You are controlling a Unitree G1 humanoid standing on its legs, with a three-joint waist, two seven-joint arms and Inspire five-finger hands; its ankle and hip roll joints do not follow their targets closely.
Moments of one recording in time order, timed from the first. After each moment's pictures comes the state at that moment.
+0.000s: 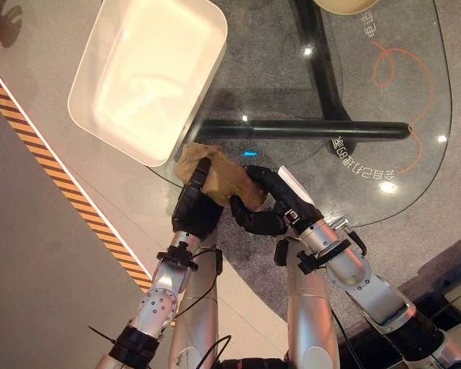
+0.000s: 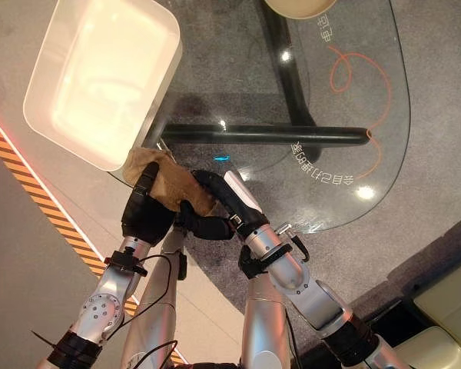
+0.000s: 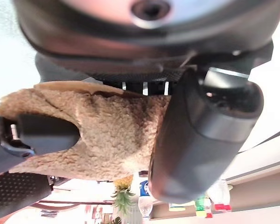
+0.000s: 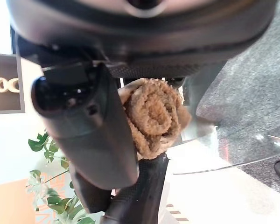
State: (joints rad) left arm -0.12 0.32 -0.34 -0.03 -1.58 -0.15 -0.23; right arm -0.20 -0.61 0.49 -0.32 0.07 -0.06 -0.10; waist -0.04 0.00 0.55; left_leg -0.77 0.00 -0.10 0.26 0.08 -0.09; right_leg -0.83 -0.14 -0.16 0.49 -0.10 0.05
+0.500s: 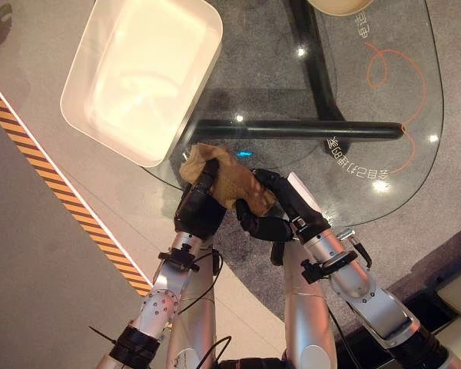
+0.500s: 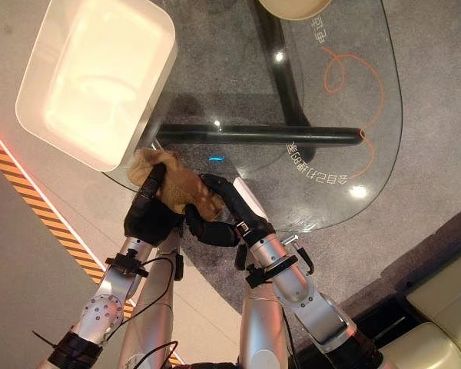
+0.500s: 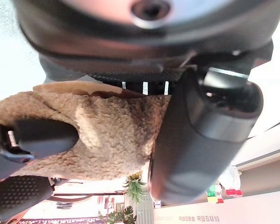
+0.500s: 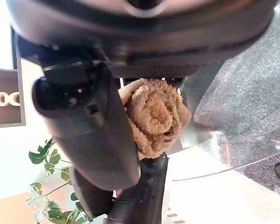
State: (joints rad) left arm -0.12 0.32 -0.34 -0.03 -1.53 -0.16 -0.26; right arm -0.14 -0.59 0.47 -0.33 0.07 -0.10 -0.12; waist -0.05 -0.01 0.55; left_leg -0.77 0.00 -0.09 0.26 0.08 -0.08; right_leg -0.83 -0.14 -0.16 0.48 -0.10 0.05
